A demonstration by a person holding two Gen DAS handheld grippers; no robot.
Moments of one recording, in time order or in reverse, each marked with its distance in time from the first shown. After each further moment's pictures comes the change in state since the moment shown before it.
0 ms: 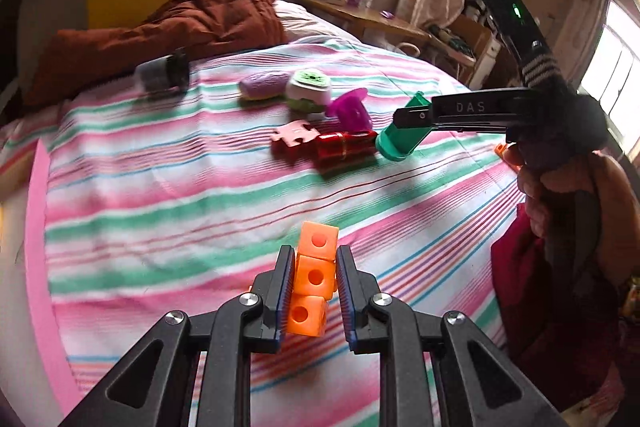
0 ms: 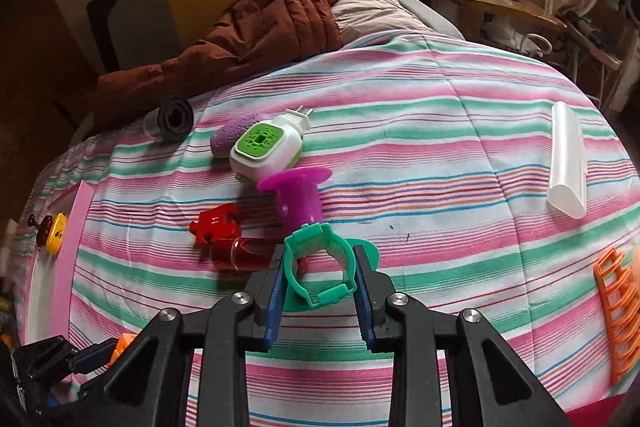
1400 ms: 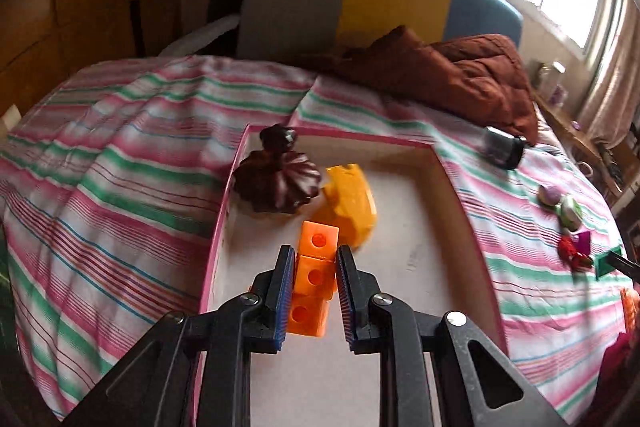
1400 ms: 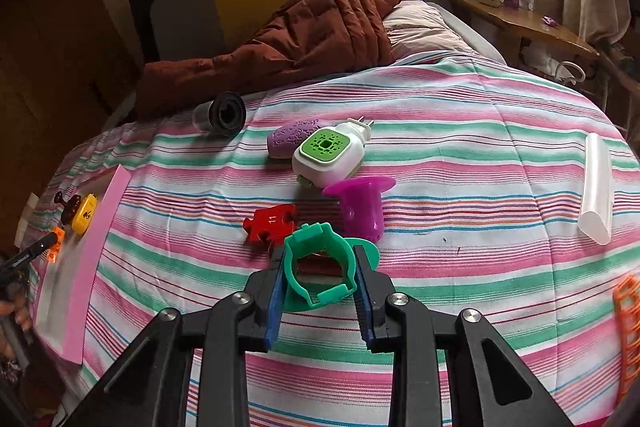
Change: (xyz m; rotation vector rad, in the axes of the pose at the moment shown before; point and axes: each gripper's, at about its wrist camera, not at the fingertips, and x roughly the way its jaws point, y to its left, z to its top) left arm -0.120 0.251 -0.038 -0.466 -0.107 0.484; right arm -0.005 0.027 -0.004 -0.092 -0.040 0.104
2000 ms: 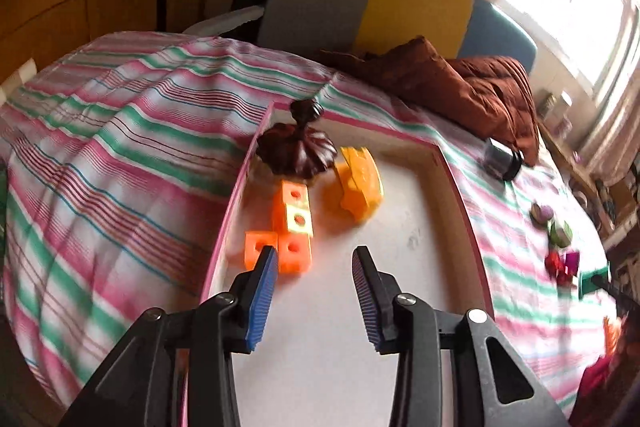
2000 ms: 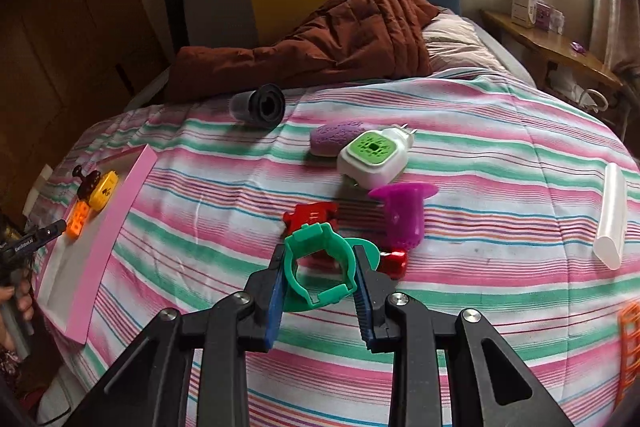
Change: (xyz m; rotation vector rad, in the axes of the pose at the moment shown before) left arm -0.022 0.009 -0.032 -0.103 -0.016 -0.030; right arm 0.000 0.030 -0.006 -0.106 0.004 0.062
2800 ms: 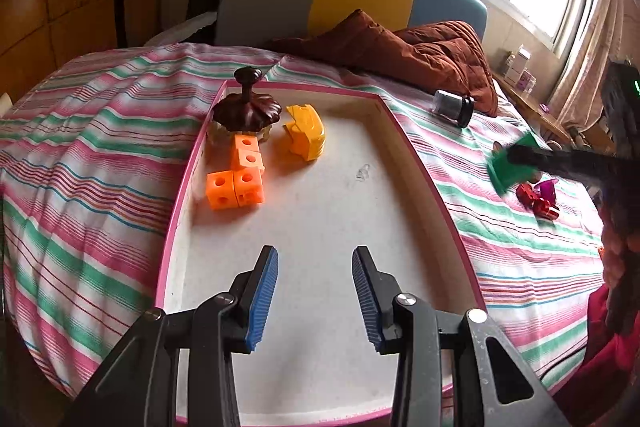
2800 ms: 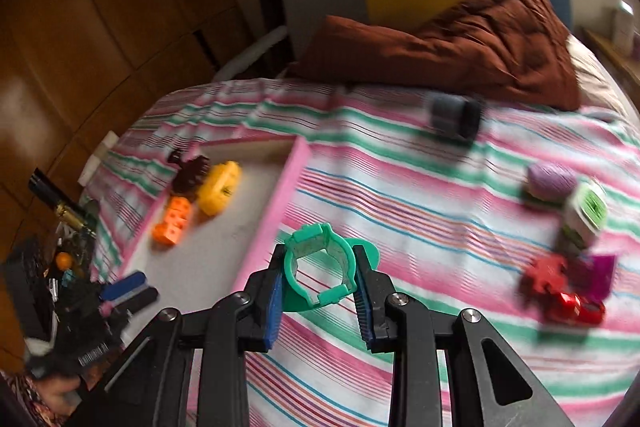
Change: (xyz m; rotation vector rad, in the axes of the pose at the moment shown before) left arm -0.027 -0.019 -0.041 0.148 0.006 -0.075; right arm 0.044 0.172 0.039 -0.132 0.057 0.236
